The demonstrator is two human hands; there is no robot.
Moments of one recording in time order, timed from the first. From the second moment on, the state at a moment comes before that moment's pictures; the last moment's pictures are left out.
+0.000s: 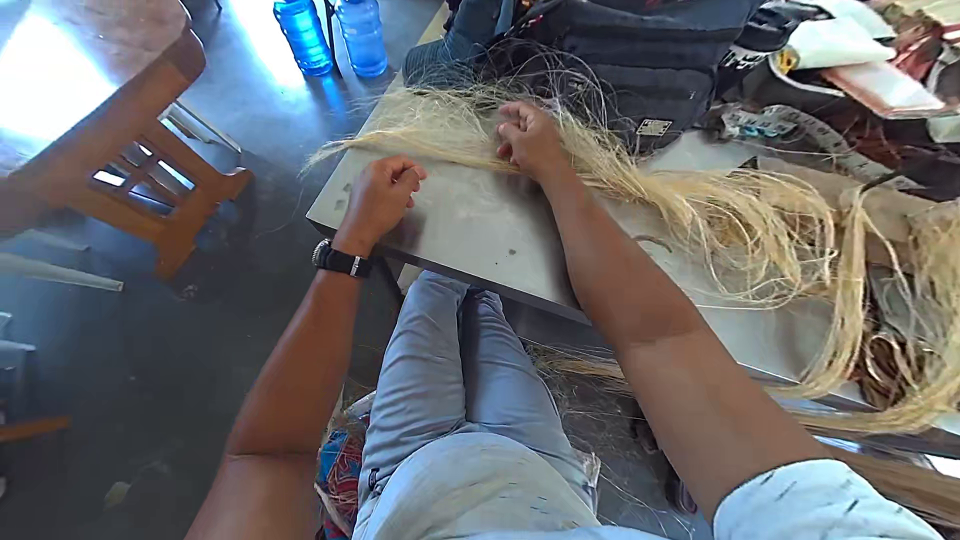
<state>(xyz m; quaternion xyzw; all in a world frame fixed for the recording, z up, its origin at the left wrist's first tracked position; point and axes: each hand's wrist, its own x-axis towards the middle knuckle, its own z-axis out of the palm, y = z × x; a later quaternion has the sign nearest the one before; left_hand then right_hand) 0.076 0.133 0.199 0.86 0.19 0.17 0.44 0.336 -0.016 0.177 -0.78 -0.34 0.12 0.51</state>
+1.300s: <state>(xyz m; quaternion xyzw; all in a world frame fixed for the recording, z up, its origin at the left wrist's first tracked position) 0.210 0.188 0.170 0.96 0.01 0.19 0.19 0.347 -0.012 0.163 -0.75 -0.41 0.13 0.51</state>
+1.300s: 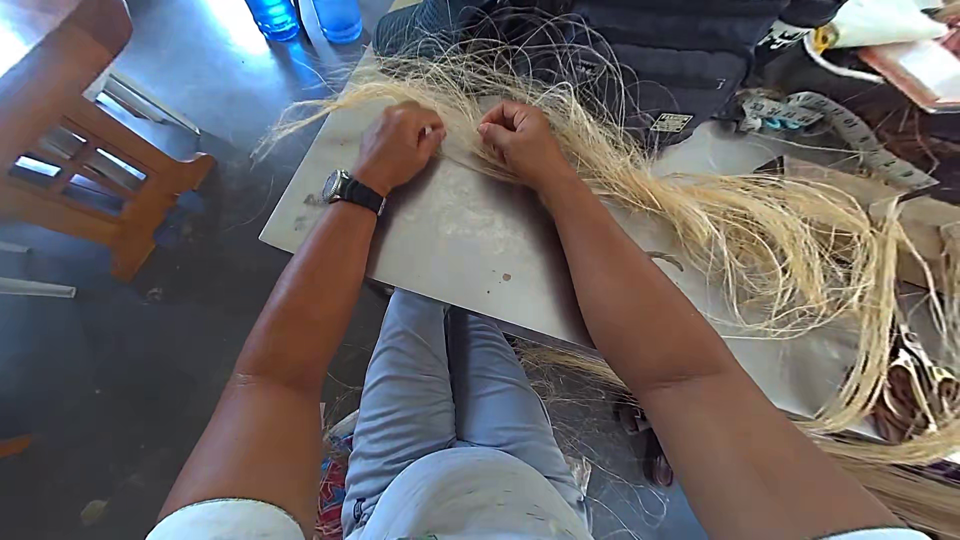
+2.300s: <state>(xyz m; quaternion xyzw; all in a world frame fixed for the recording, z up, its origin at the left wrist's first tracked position) 0.213 0.168 0.166 0.97 -0.03 0.18 0.16 0.349 -0.015 0.163 -0.69 -0.35 0.18 0.61</state>
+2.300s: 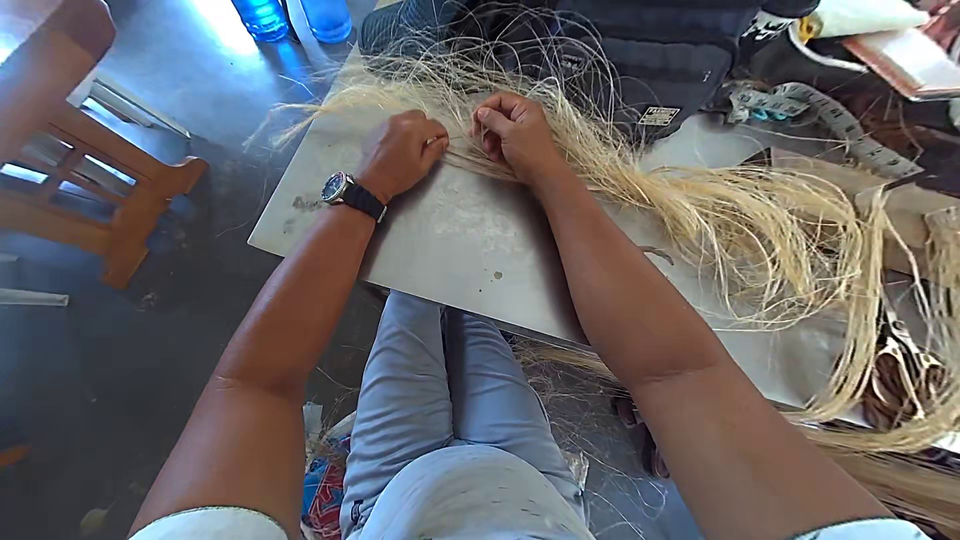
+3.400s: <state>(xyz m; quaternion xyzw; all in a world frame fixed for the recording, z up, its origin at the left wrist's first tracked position) 0.214 0.162 0.169 0.91 -0.03 0.22 0.34 0.353 -0.019 0.165 -0.65 -0.44 0.24 0.58</state>
